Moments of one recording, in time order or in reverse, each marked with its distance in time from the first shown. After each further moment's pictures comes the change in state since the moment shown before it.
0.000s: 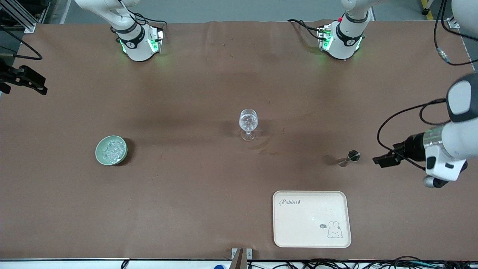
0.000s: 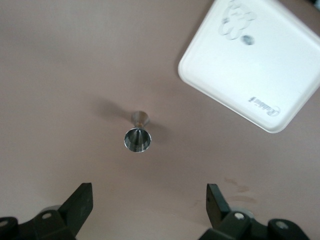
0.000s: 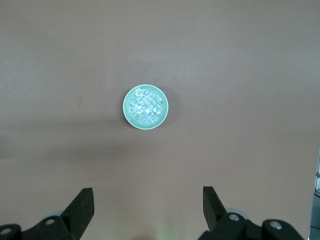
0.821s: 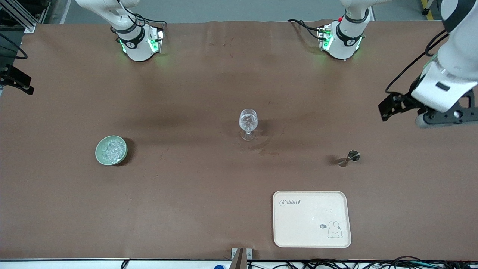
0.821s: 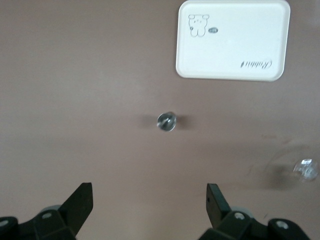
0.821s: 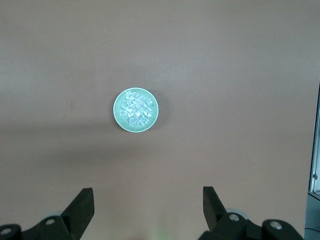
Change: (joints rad) left arm -0.201 -0.345 0.175 -0.071 0.046 -0.136 0.392; right arm -0.049 0.000 0.000 0.009 0.000 0.007 -0.043
